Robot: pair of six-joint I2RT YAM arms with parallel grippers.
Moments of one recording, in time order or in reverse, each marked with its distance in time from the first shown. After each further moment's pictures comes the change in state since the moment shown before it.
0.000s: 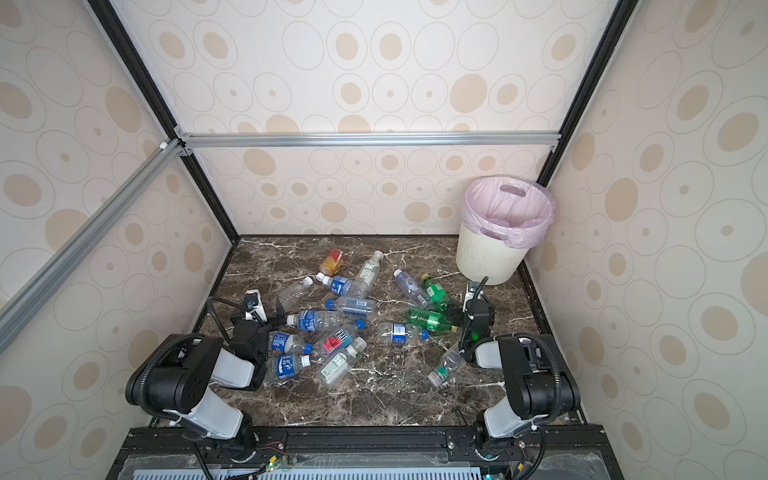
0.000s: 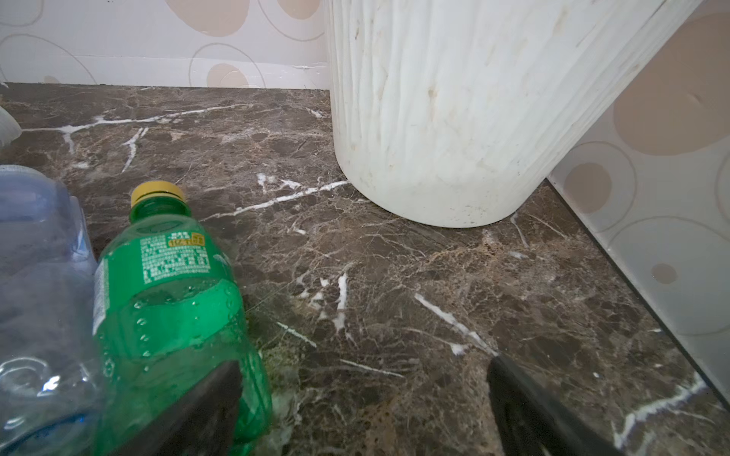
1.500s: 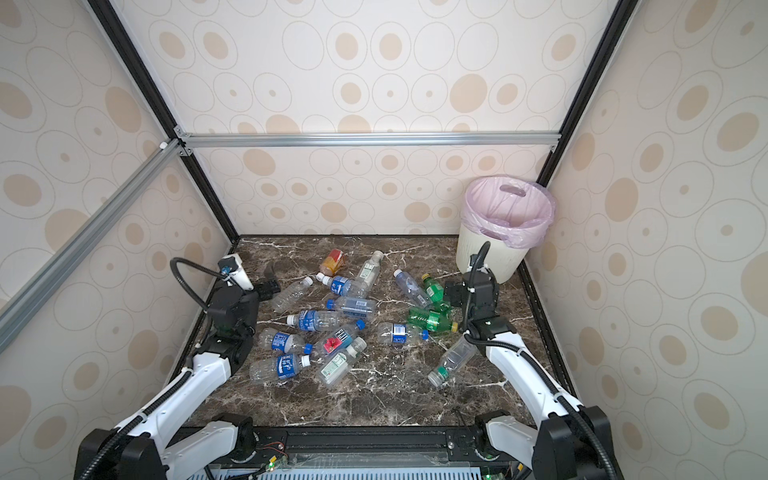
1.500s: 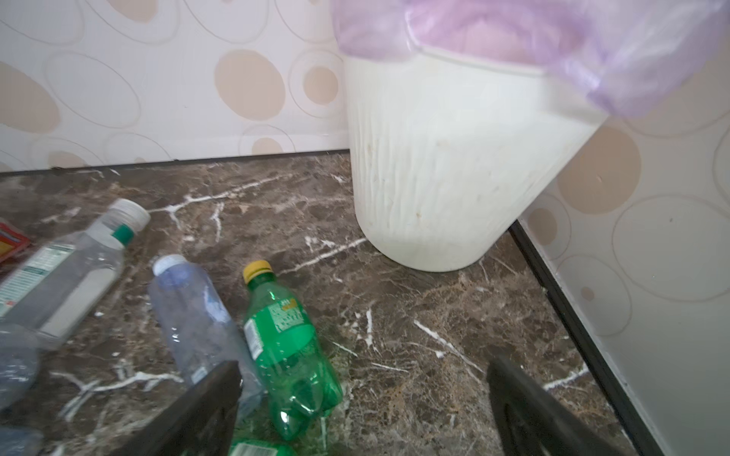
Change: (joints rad) left arm -0.119 -0.538 0.451 -0.967 0.017 -0.261; right arm 0.145 -0.416 0.446 -0.921 0.126 0.129
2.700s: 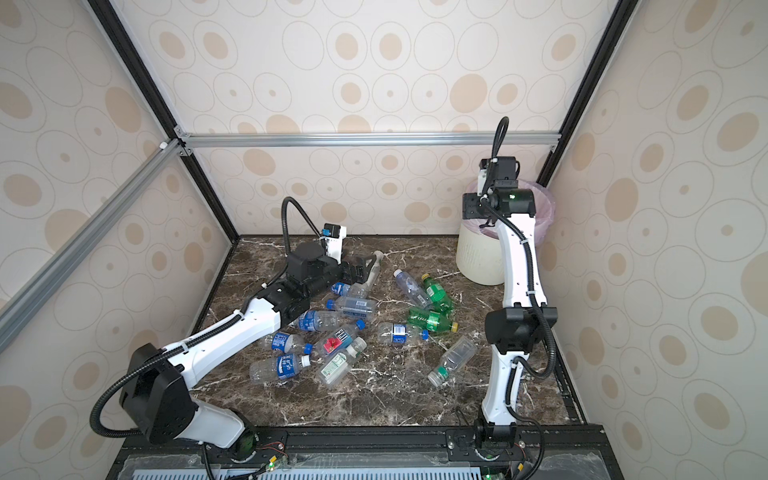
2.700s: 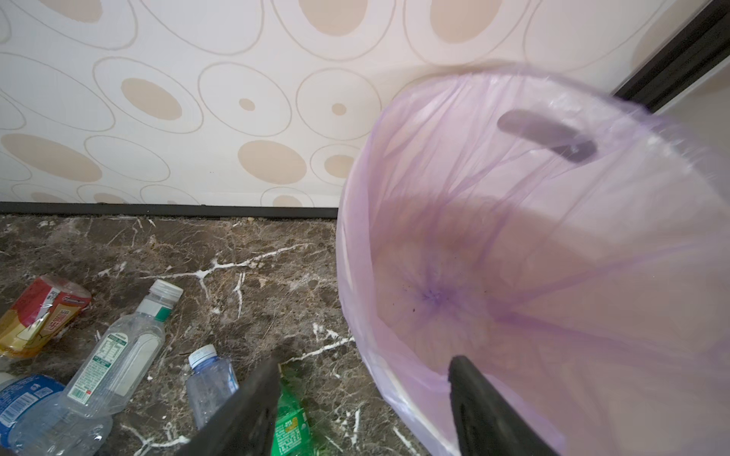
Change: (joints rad) left arm -0.424 0.437 0.538 -0.284 0.332 -0.129; right arm -0.216 0.963 1.688 -0.949 -0.343 -0.173
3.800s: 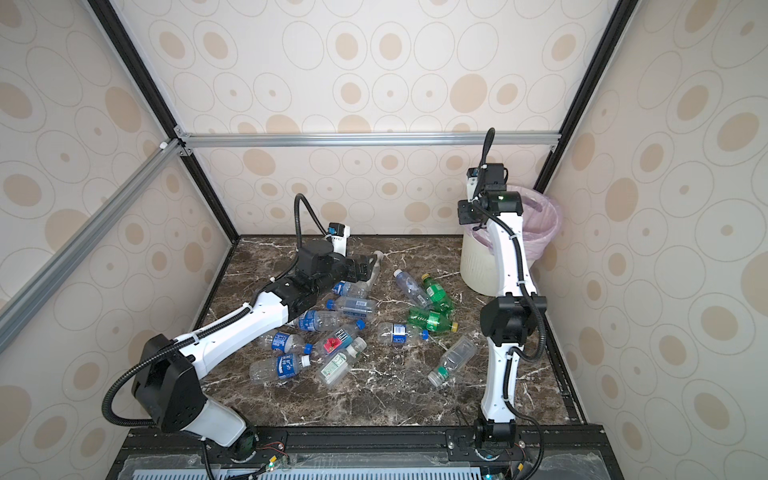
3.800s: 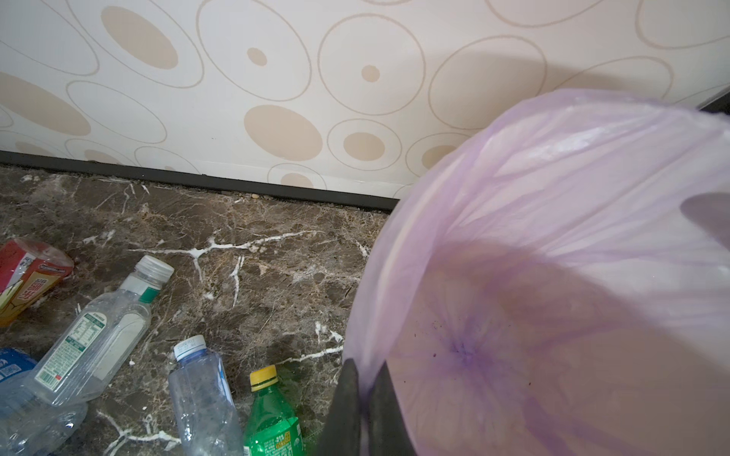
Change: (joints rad) left arm -0.010 0.032 0.068 -0.097 -0.098 -0.032; right arm 0.009 0.081 0.004 0.032 -0.050 -0.065
